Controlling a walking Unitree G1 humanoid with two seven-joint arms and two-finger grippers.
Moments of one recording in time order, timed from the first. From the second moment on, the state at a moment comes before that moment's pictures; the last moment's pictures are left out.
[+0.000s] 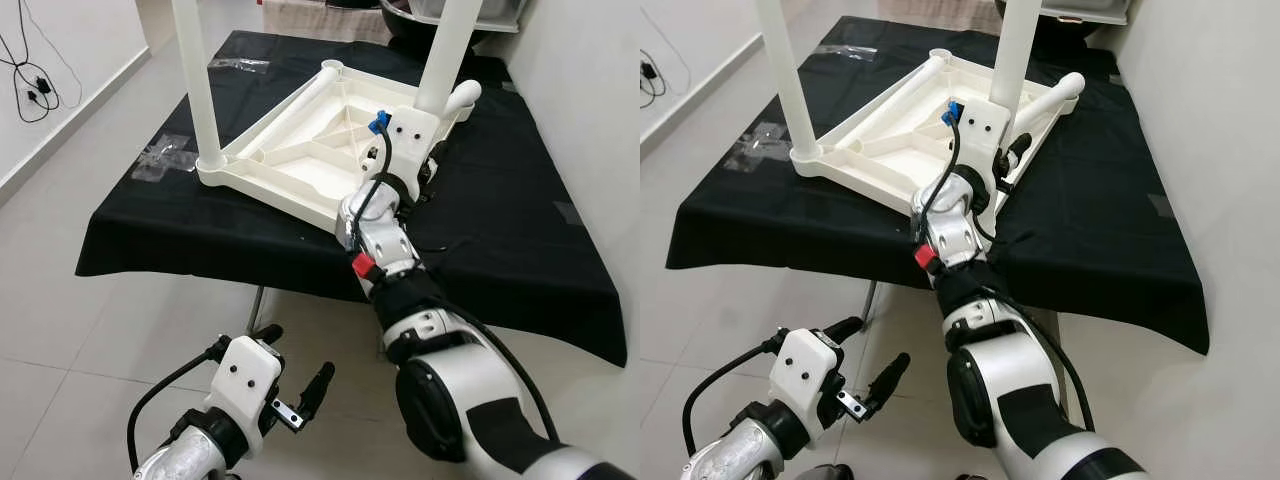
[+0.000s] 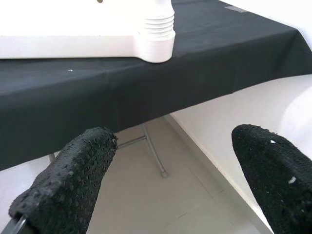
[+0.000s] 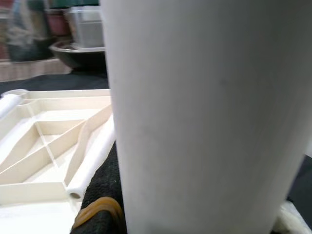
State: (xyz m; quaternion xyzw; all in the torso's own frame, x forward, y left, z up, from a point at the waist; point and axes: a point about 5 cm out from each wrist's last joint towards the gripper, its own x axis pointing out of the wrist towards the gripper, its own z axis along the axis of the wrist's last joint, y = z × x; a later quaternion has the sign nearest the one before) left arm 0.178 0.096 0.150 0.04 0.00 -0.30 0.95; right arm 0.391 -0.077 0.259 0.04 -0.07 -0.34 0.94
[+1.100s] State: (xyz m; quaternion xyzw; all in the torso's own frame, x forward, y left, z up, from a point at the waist) left arm 0.177 0.083 0.153 0.02 0.00 -0.31 0.95; right arm 0.394 -0.120 0.269 0.09 -0.06 -0.52 0.85
